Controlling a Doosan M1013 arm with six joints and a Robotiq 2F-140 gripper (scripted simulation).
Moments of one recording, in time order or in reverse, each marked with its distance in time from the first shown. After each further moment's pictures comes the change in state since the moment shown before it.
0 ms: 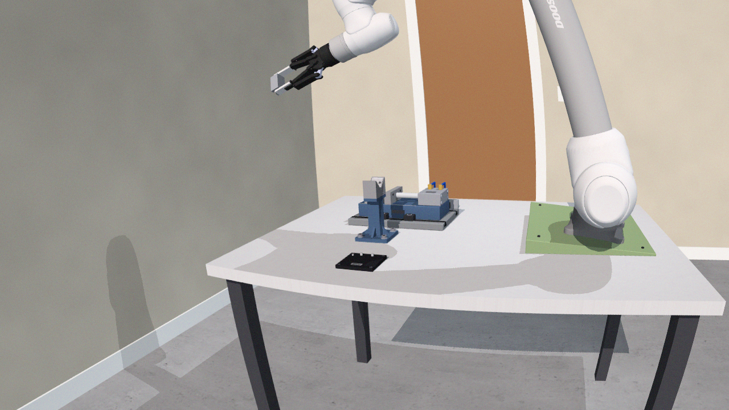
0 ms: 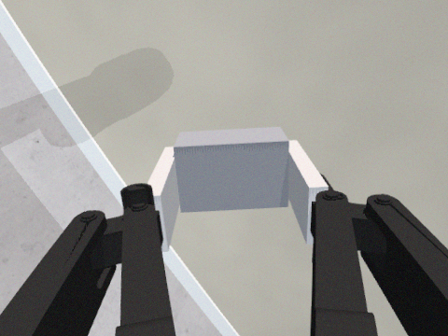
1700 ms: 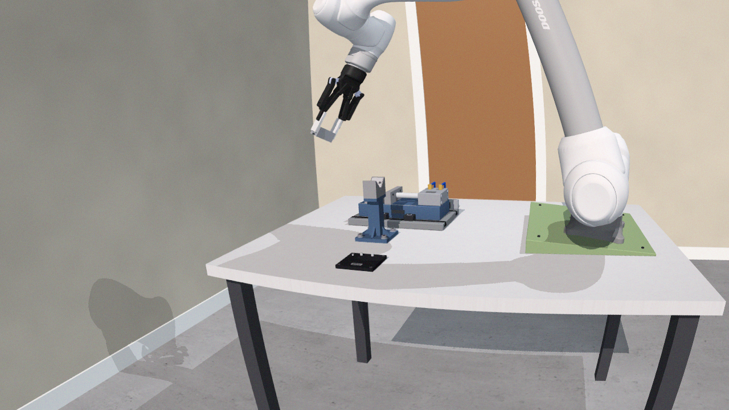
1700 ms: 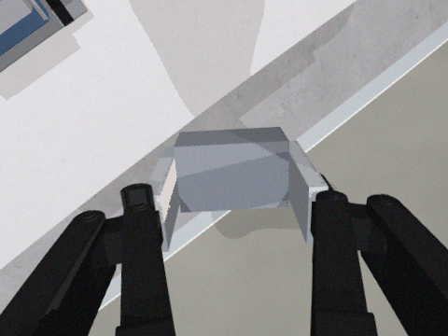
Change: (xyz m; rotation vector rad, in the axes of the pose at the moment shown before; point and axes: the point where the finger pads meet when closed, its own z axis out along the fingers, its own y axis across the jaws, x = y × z) arm -0.087 -0.185 -0.084 0.708 0.451 -1.303
